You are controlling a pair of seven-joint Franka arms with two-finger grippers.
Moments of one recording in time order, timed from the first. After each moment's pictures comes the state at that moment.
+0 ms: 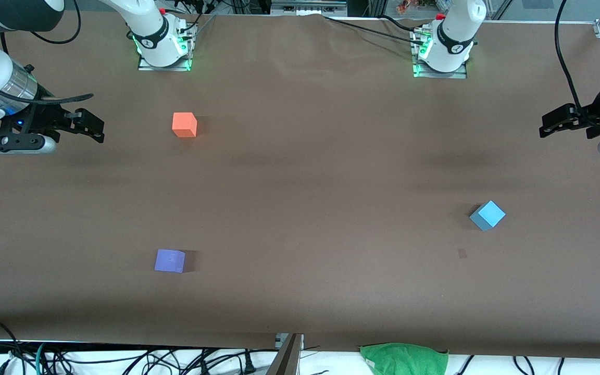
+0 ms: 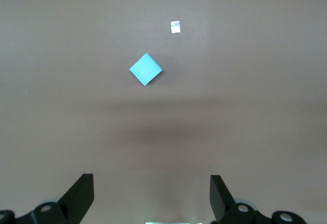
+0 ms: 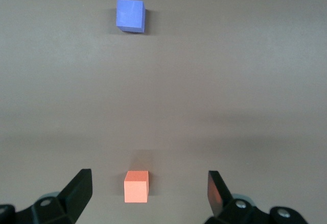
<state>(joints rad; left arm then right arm) -0.01 0.10 0.03 -1.47 0.01 1.45 0.02 0.37 0.04 -0.24 -1.64 -0.01 1.66 0.11</state>
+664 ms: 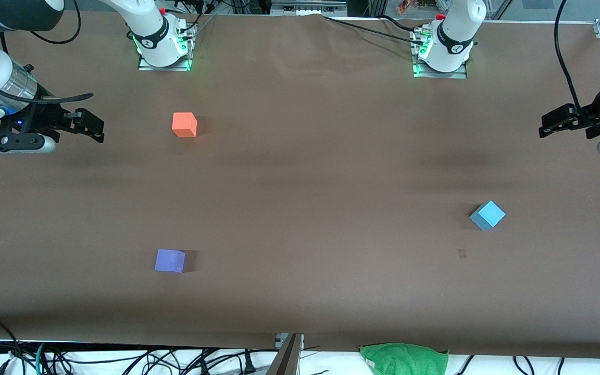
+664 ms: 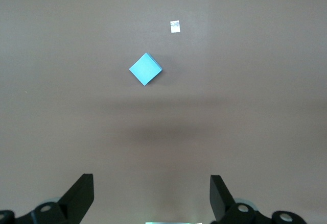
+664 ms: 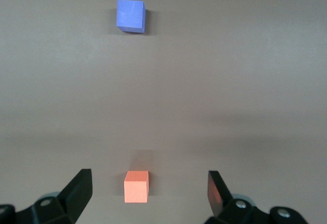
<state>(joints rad) -0.01 0.10 0.03 -1.47 0.01 1.45 0.02 0.37 0.04 -0.24 -1.64 -0.01 1.66 0.11</state>
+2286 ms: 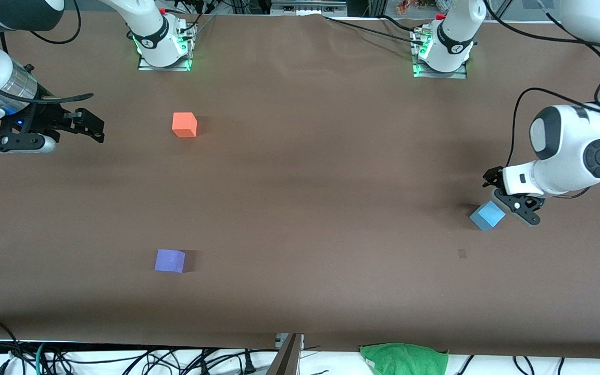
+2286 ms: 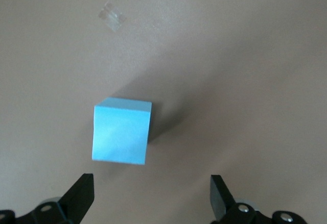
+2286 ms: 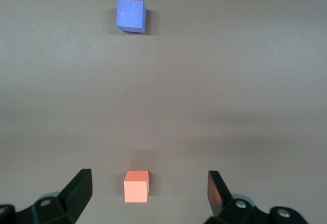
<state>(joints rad) 0.05 0.36 0.02 -1.96 0.01 2.24 0.80 0.37 0.04 -0.24 -1.64 -0.01 1.66 0.11</state>
